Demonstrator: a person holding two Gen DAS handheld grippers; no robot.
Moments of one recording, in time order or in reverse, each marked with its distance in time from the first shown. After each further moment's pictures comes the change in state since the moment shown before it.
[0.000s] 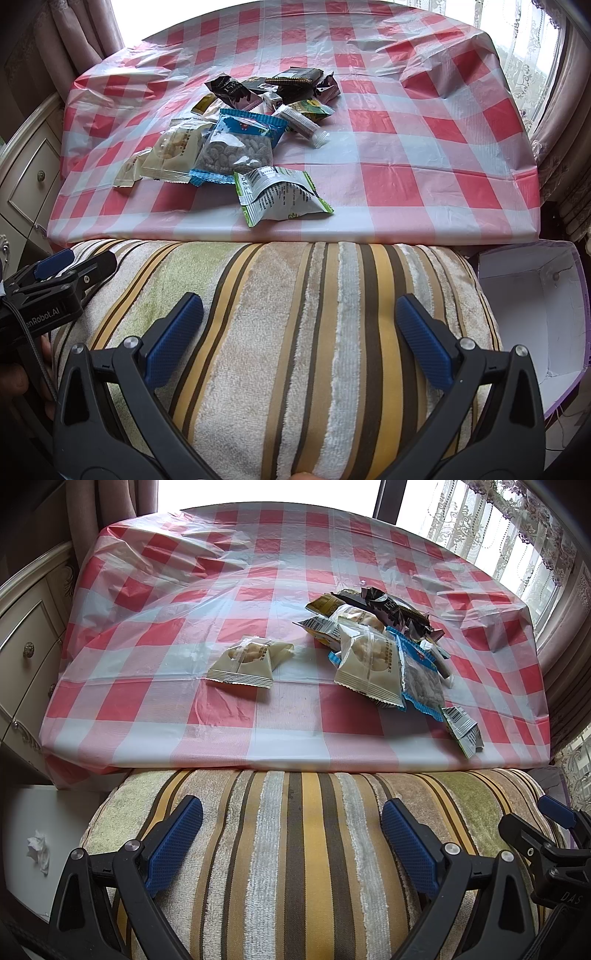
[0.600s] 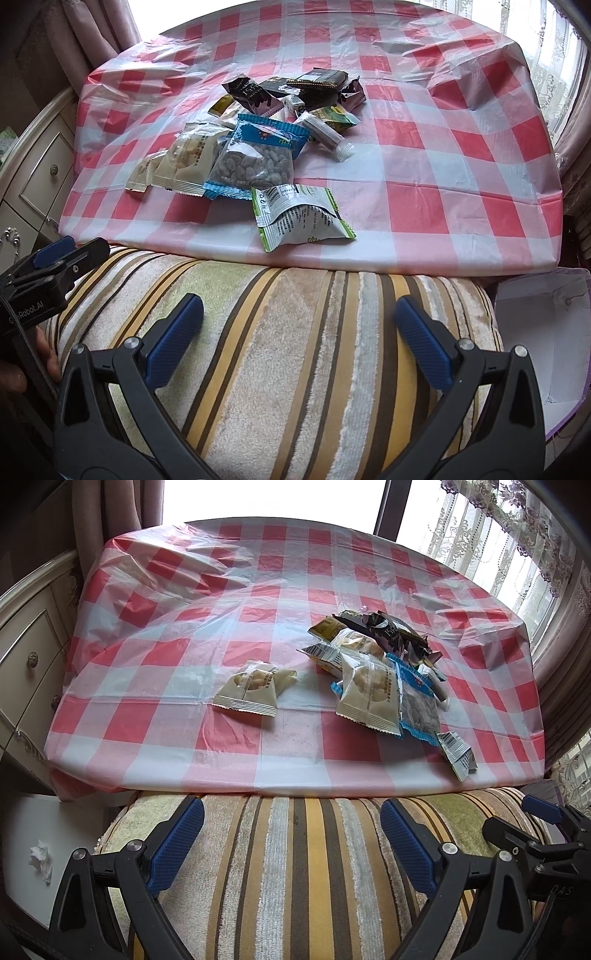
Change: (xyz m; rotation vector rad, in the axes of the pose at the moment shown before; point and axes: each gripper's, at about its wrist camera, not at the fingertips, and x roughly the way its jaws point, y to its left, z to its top) left arm -0.015 0.007 0.017 -0.019 -0.068 -0.009; right arm 0.017 0.002 0.028 -0.052 0.029 0.081
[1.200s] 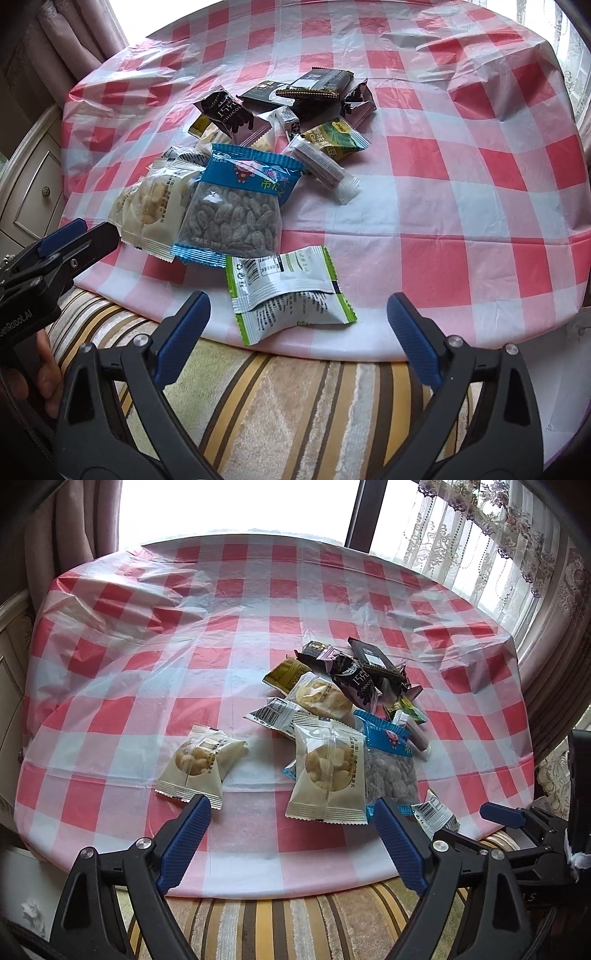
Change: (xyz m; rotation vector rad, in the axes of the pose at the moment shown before) left arm 0.038 -0.034 0.060 0.064 -0.030 -0.086; right arm 0.041 -0.013 0.055 0.012 0.034 0.038
